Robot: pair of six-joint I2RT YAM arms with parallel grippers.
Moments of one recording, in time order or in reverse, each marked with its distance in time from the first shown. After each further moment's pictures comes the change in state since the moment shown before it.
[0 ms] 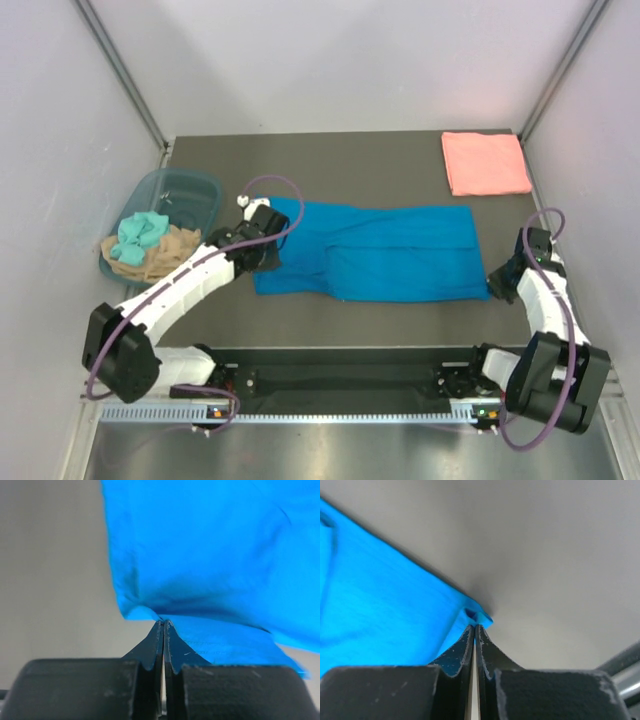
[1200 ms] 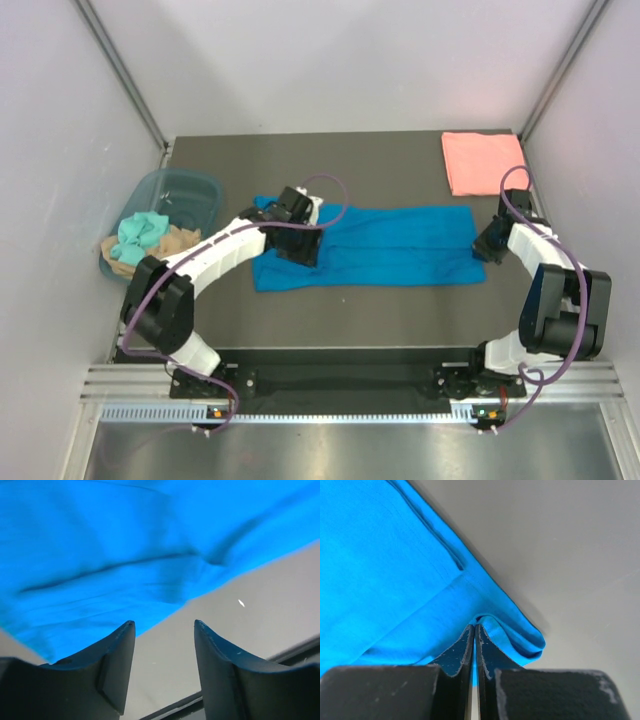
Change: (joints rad) left arm 0.063 0.322 0.190 0.112 0.437 0.410; right arm 0.154 0.397 0.292 0.137 -0.066 -0.114
